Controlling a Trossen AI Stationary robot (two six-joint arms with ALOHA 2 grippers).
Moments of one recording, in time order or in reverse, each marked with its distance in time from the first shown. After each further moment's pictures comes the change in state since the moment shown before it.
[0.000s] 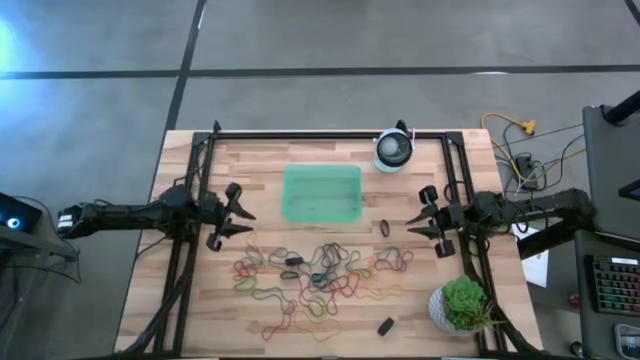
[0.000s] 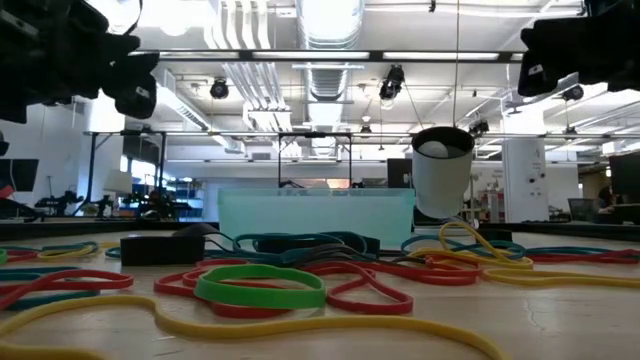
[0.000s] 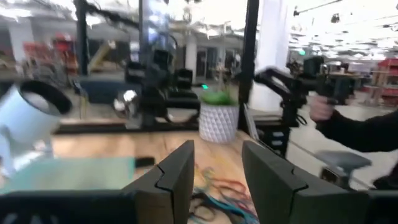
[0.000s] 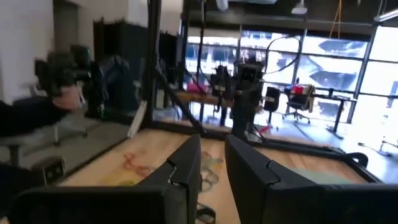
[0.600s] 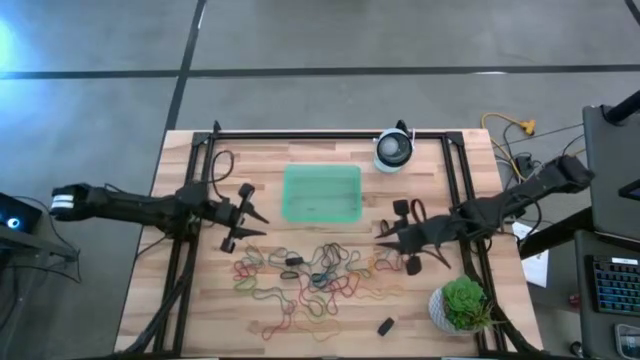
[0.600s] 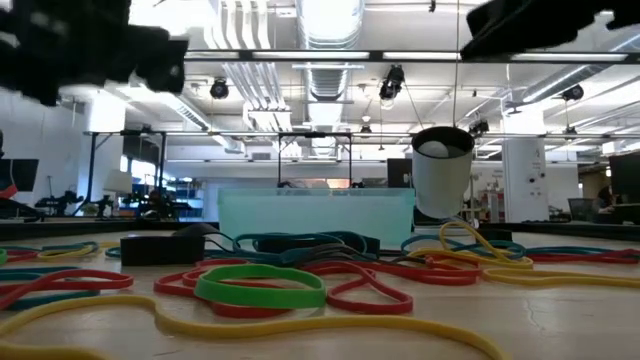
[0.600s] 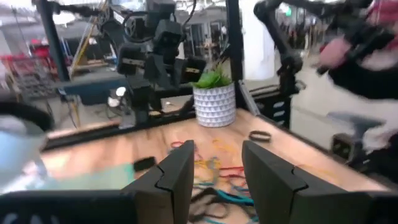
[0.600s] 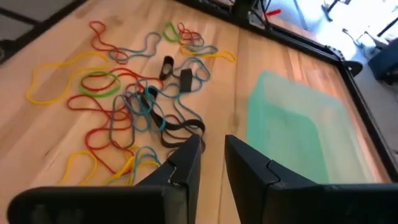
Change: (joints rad) left arm -0.060 0.322 0.168 0.180 0.001 0.271; right arm 0.273 0.762 0.635 -0.557 0.424 -0.044
